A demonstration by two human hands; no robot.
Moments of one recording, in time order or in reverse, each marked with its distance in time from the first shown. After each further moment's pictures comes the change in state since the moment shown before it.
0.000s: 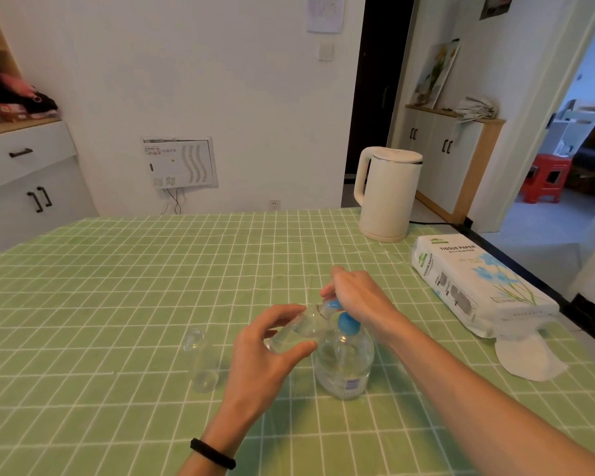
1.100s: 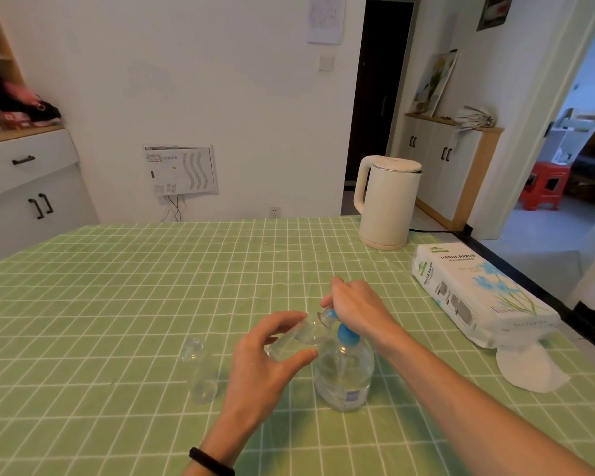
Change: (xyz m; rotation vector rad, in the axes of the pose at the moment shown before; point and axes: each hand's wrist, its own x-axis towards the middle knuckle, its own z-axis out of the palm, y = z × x) left_hand 0.003 0.001 0.000 0.021 -0.004 -0.003; right_hand 0.004 0.002 0.003 -0.060 0.049 -0.015
